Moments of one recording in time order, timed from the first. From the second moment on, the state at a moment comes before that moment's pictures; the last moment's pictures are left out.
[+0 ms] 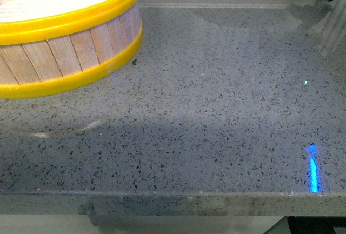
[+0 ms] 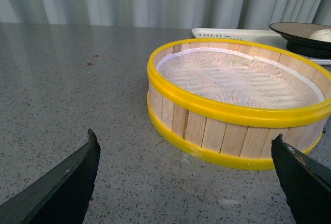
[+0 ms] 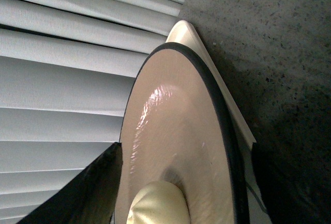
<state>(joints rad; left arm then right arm) 0.00 0.00 0.03 0.00 0.00 0.00 -0.03 2.29 1.75 0.29 -0.35 1.17</state>
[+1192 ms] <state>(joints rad) 0.00 0.00 0.03 0.00 0.00 0.00 -0.17 1.25 0.47 0.79 0.15 0.14</state>
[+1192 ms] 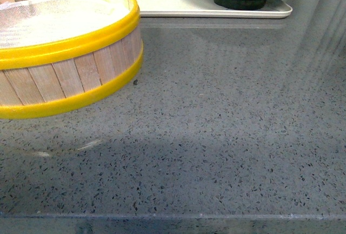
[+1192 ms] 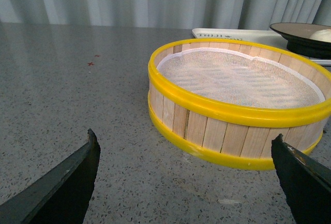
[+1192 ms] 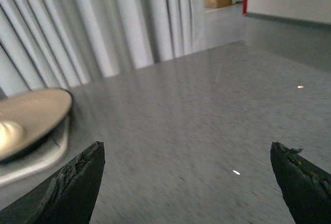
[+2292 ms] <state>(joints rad) 0.00 0.00 0.03 0.00 0.00 0.00 0.00 0.45 0.00 0.45 0.00 -0.01</state>
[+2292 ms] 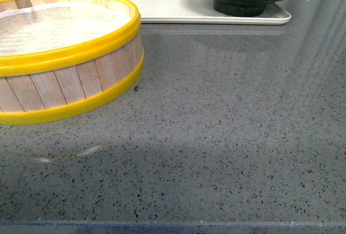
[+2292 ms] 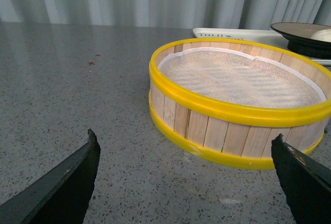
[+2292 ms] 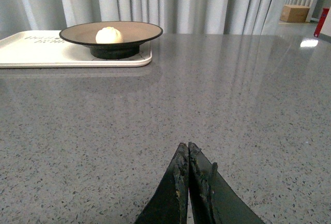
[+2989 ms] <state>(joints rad) 0.00 0.00 0.03 0.00 0.00 0.00 0.00 0.20 0.00 0.20 0.00 -0.01</state>
